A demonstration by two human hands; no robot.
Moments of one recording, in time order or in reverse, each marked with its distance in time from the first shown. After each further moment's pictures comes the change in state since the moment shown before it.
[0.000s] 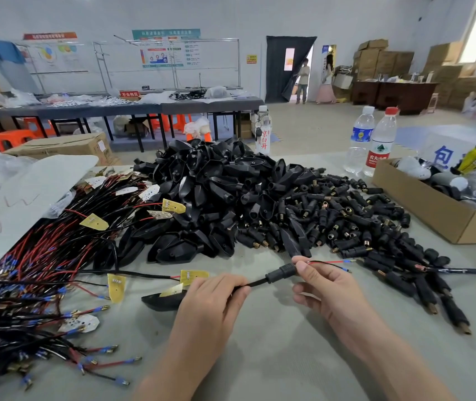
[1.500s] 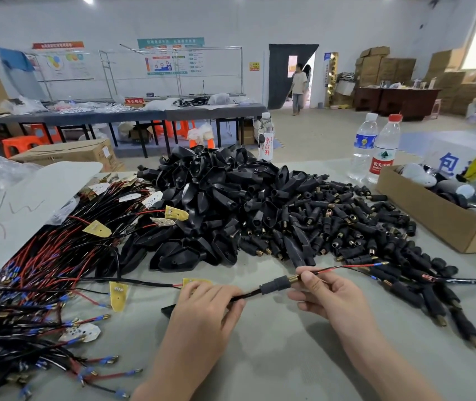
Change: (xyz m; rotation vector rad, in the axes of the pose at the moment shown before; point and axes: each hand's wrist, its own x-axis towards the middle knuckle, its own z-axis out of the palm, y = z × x) left_hand -0.003 -0.022 0.001 0.193 -0.048 0.063; right_hand 0.002 0.004 0.004 -0.104 0.074 -0.099
